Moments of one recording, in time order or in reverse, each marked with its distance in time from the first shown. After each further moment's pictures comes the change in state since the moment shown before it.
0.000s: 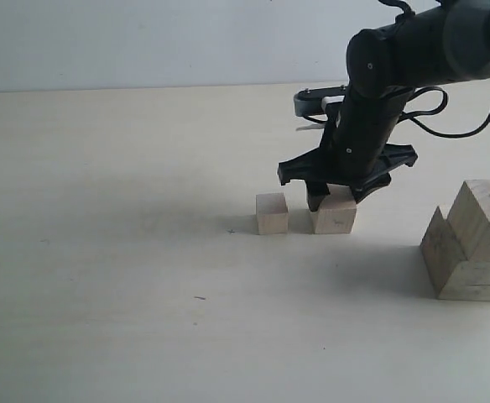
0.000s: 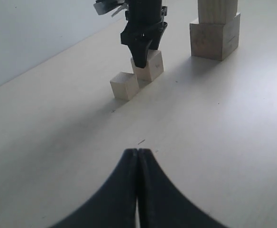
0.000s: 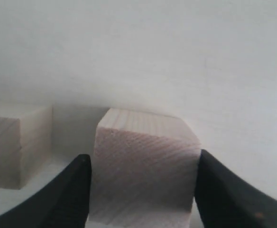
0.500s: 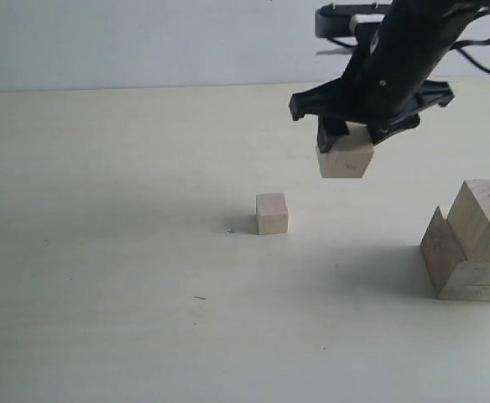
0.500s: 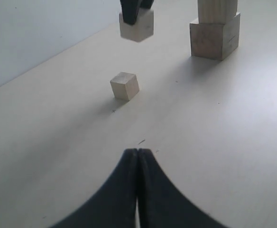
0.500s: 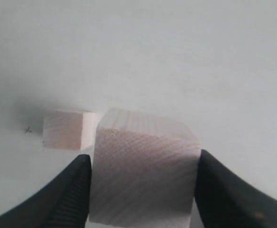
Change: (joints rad) left arm 0.000 0.000 0.000 0.000 0.000 0.002; right arm 0.000 -0.257 -0.003 -0.002 0.076 0.008
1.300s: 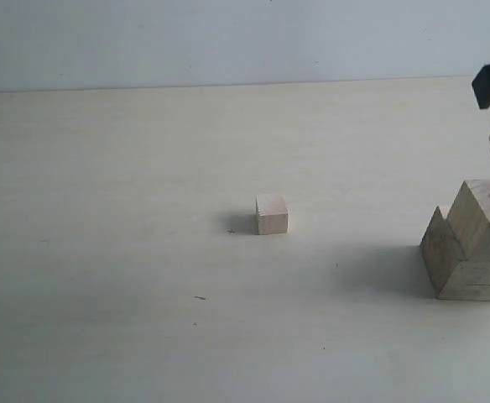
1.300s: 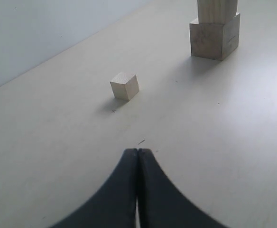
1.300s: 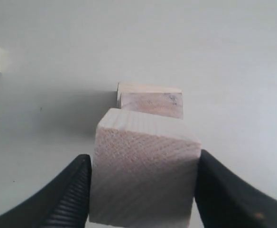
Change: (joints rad) left arm 0.000 0.000 0.000 0.000 0.000 0.000; right arm -0.018 -0.575 0.216 -0.242 0.365 0.146
